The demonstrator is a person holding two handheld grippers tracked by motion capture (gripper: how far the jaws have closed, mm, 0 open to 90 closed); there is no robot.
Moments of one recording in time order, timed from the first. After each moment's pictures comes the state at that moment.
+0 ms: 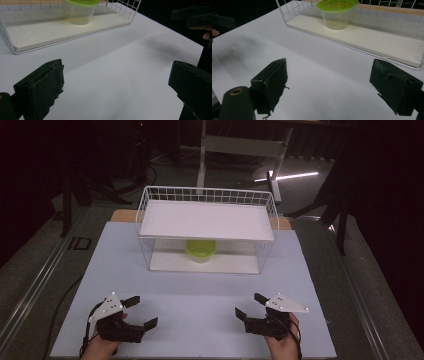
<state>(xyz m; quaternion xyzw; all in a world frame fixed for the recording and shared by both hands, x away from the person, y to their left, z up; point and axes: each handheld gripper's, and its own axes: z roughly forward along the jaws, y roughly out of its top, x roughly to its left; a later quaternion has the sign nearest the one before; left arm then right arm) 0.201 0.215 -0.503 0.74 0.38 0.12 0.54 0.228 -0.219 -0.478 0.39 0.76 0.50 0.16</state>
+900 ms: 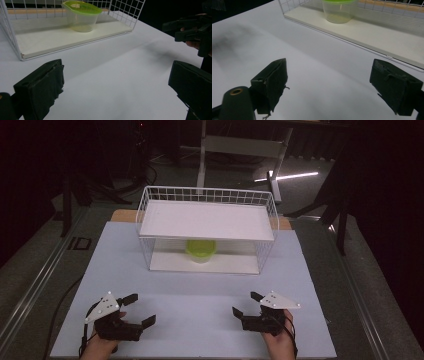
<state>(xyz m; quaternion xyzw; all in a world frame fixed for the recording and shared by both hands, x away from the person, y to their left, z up) 0.202 0.220 -0.504 0.72 0.38 0.14 0.56 0.245 -0.216 -0.497 0.37 0.78 0.49 0.17</state>
